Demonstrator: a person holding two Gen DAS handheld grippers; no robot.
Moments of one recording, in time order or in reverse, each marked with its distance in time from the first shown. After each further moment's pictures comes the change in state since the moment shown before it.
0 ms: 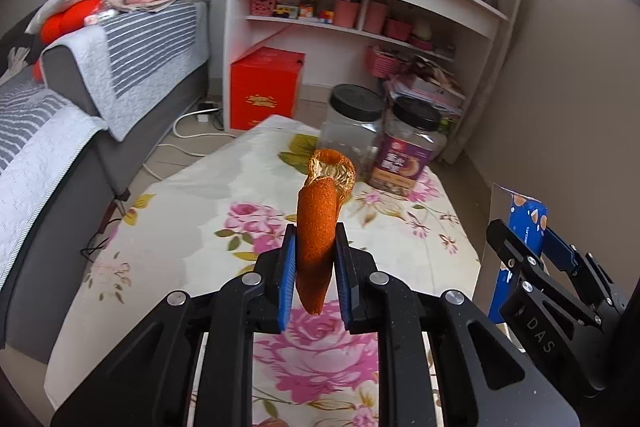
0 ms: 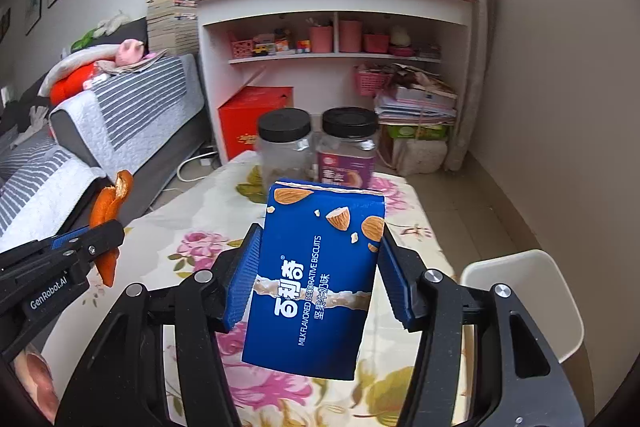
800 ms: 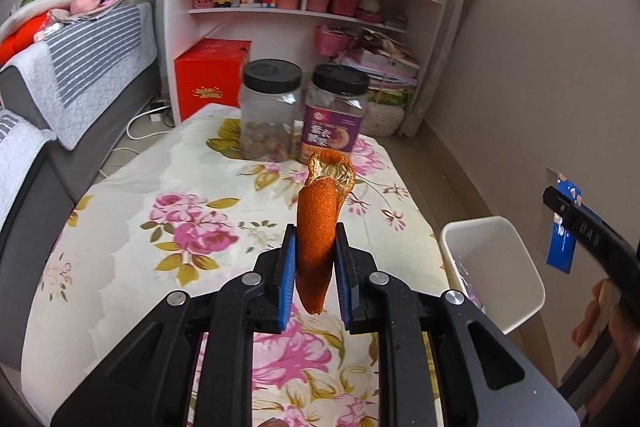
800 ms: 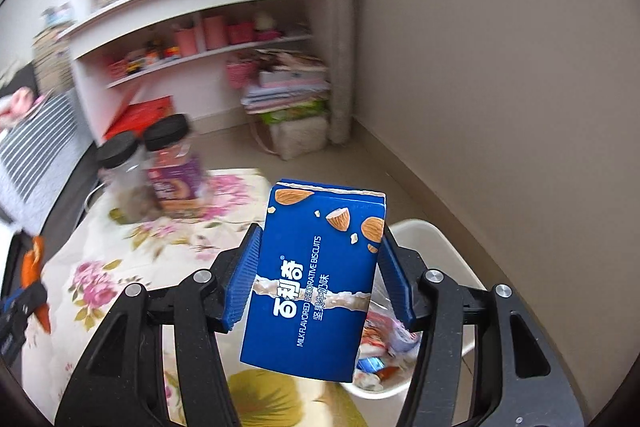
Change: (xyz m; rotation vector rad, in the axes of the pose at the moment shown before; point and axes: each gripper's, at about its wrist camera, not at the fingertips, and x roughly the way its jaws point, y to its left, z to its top) left arm 0.024 -0.084 -0.022 0.098 0.049 -0.095; right arm -0.013 -0.176 -0.009 0.247 0.066 -0.300
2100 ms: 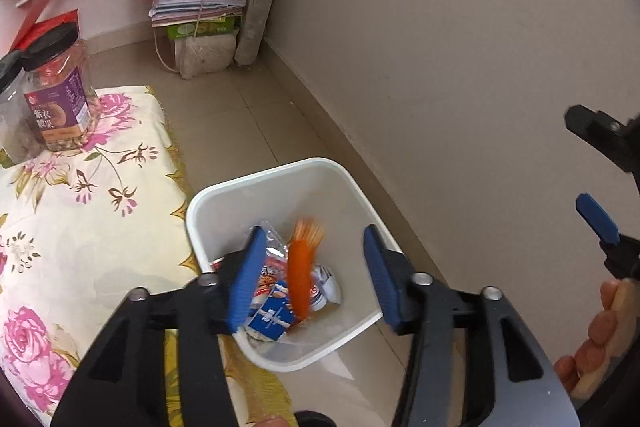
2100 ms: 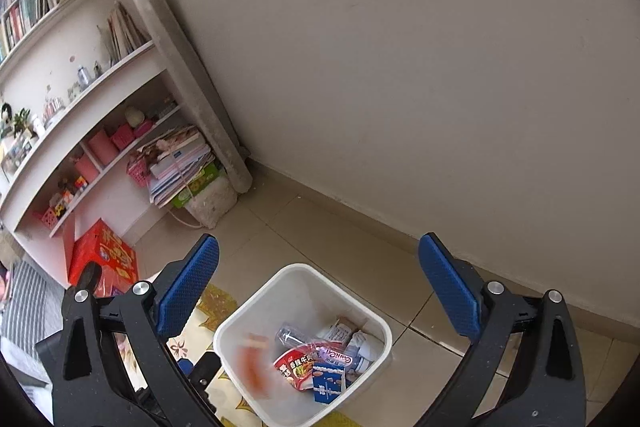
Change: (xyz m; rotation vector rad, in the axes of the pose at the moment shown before) left arm 0.092 -0.262 -0.005 0.185 0.266 -0.386; right arm -0.032 -0.193 0.027 0.479 -0.072 -0.157
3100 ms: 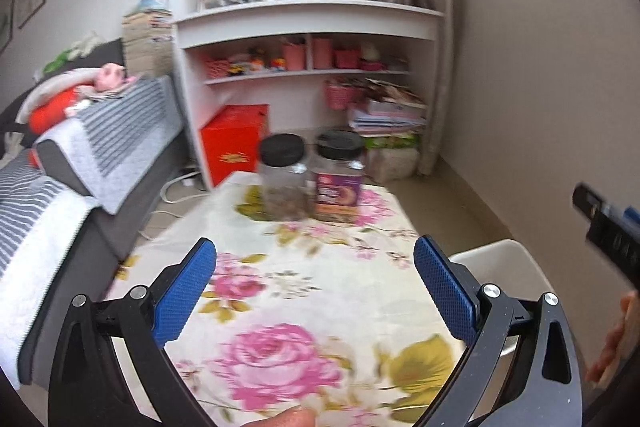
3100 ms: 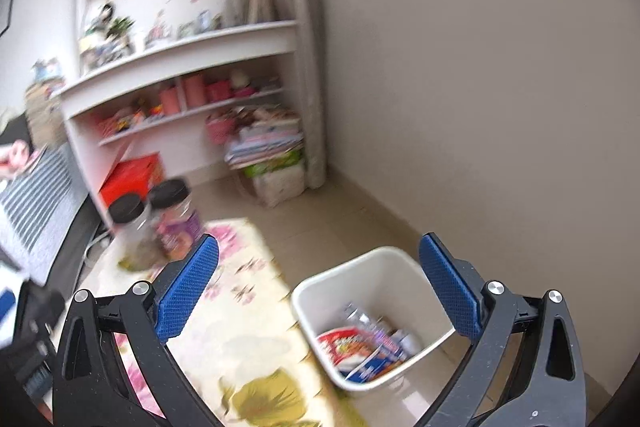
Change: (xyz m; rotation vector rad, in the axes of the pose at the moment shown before) left arm -0.227 0.147 -0.067 -0.060 -0.421 0.572; right arm -0.091 0.159 -0.111 -0.407 -0.102 0.145
